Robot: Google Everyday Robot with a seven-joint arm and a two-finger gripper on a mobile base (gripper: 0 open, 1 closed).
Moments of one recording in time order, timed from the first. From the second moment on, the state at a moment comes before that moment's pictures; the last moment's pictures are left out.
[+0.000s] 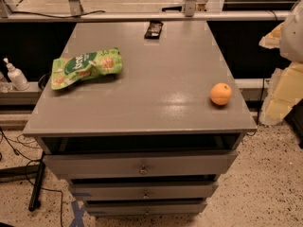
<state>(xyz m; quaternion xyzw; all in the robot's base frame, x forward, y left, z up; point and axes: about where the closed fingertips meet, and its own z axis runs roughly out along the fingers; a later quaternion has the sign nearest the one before) 0.438 -0.216 0.978 -0.60 0.78 -0.04 0.16</state>
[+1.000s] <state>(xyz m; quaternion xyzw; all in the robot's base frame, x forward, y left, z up) 0.482 -0.131 0.956 -0.69 0.68 0.06 0.23</state>
